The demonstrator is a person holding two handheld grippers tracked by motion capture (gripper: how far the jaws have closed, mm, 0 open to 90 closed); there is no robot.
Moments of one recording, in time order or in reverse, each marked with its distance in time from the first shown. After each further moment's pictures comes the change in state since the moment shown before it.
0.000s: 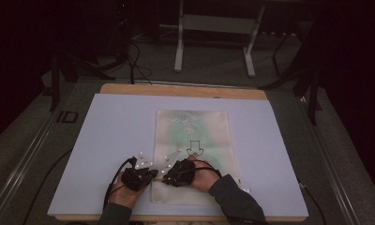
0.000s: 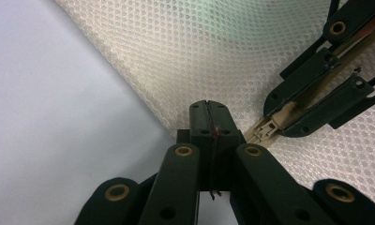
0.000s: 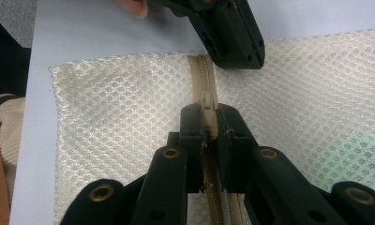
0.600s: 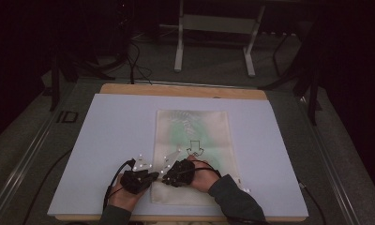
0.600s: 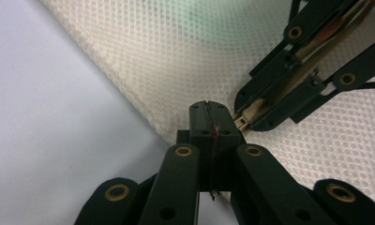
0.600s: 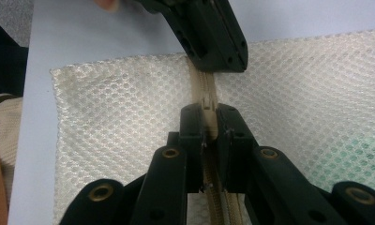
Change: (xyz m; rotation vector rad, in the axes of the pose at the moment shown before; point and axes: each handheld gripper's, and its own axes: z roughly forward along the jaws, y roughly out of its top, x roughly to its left) left arm -0.006 -0.003 -0.007 -0.004 -0.040 -0.015; right arm 0.001 0.001 0.001 0.010 -0.005 -0.003
